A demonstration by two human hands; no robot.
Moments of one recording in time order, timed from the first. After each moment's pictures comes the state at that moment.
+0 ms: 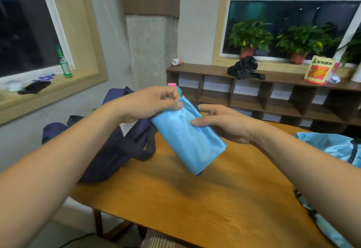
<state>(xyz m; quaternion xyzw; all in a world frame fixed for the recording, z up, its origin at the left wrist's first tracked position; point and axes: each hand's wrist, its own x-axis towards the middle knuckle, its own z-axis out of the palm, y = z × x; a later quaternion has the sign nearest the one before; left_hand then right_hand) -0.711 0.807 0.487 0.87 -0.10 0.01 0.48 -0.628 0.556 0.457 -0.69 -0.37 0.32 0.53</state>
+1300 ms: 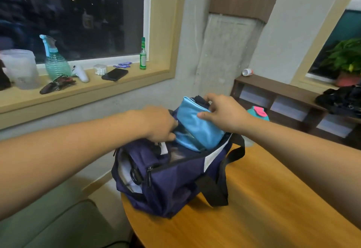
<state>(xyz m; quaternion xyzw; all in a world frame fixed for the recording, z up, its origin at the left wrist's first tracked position) -0.733 1.027 0.452 0.98 0.10 -0.08 -0.14 -0.575 0.873 0.478 -0.85 -0.50 -0.01 0.18</state>
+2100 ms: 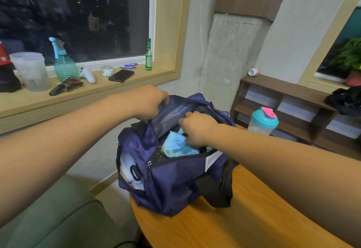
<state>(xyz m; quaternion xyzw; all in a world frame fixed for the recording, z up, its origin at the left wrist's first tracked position) -0.754 1.093 0.477 0.98 0.20 0.05 -0.02 -0.613 0.946 0.424 -0.80 -0.58 -0.01 -0.12</state>
